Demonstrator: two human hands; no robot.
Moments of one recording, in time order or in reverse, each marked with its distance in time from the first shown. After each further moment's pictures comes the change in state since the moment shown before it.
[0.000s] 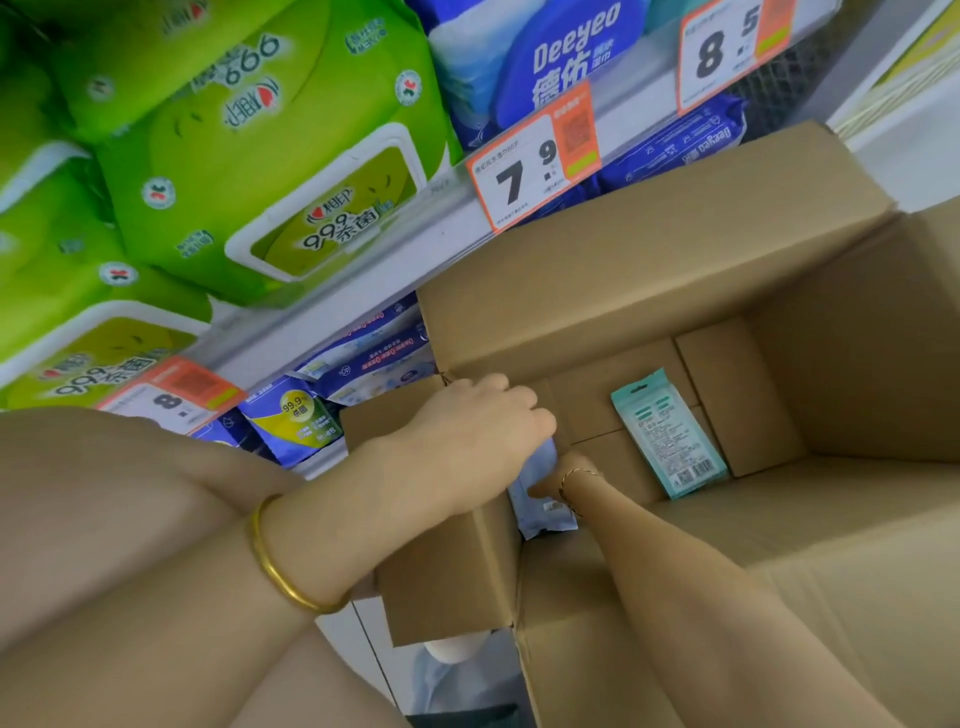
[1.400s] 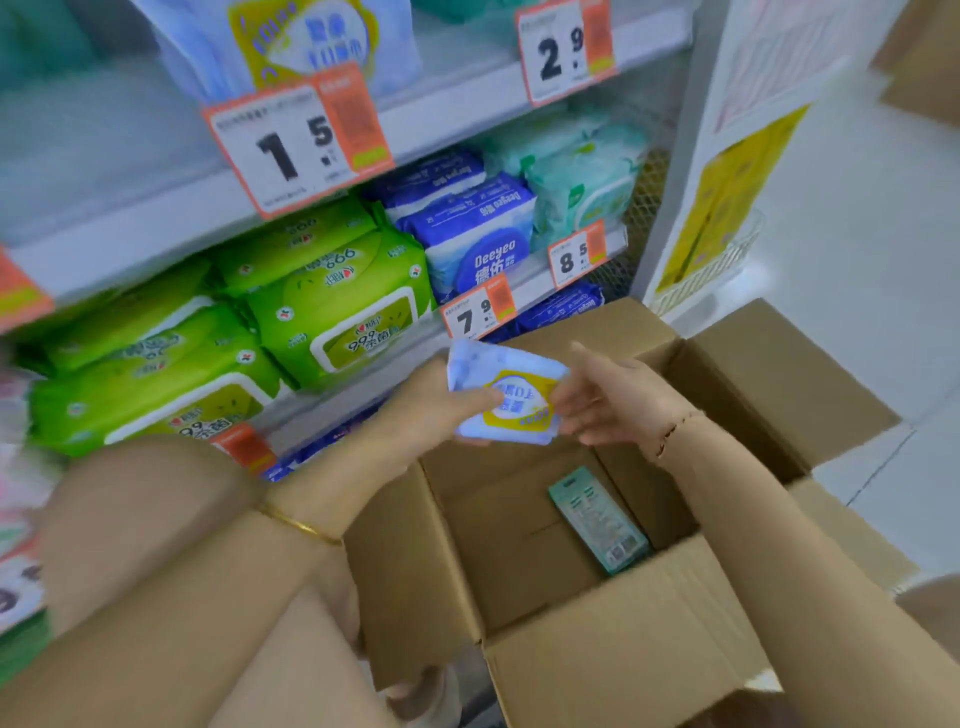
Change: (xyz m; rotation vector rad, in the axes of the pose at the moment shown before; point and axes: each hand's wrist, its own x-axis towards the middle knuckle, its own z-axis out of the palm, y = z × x) left_hand -0.063 0.015 -0.062 -1.351 0.529 -0.084; right_hand -0.268 -0.005 -0.131 0.690 0.291 -0.621
